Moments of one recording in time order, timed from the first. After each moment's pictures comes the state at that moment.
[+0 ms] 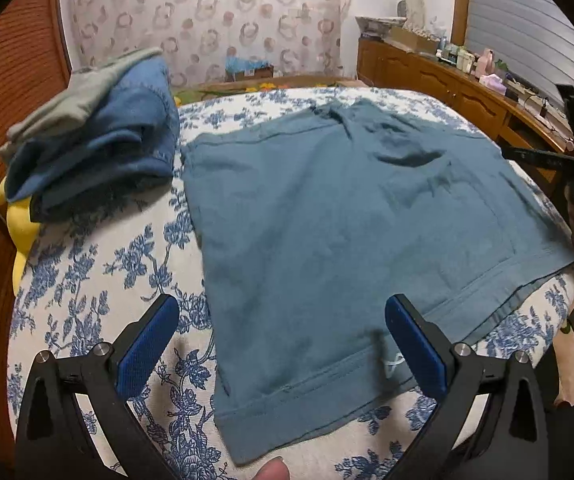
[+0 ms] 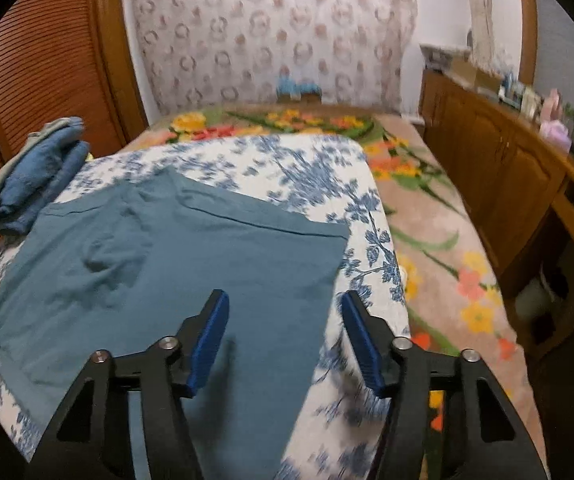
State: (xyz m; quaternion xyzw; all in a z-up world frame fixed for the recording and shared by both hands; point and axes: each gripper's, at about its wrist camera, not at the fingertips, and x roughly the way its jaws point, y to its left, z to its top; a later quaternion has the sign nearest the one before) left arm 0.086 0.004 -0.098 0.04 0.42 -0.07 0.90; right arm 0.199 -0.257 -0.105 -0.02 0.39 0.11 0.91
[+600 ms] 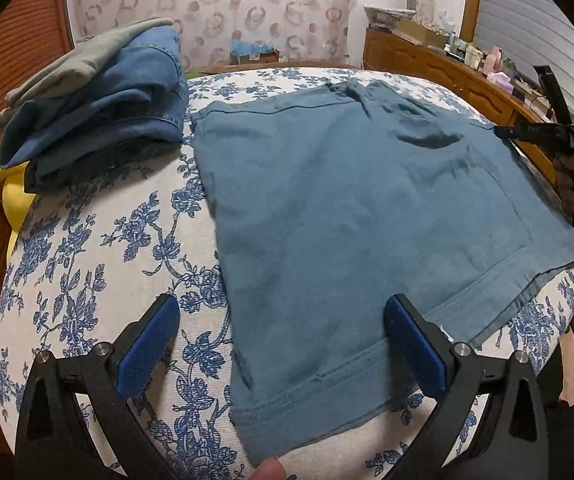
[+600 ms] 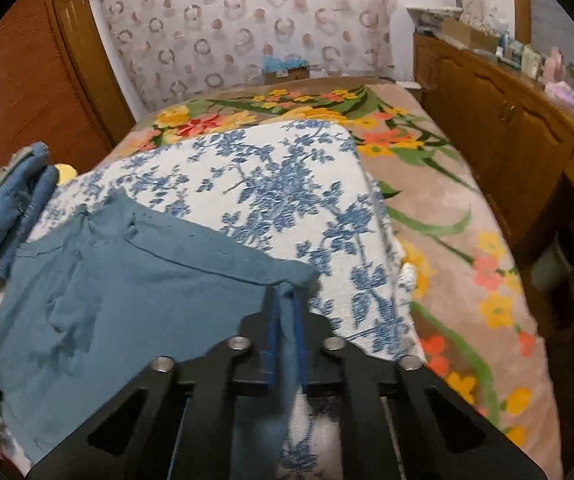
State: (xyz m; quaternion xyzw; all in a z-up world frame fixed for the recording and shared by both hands) left arm 0.087 0.018 -0.114 0.02 0.44 -0.07 0.90; right arm 0.227 -0.257 -0.080 0.02 0.42 0.09 0.90
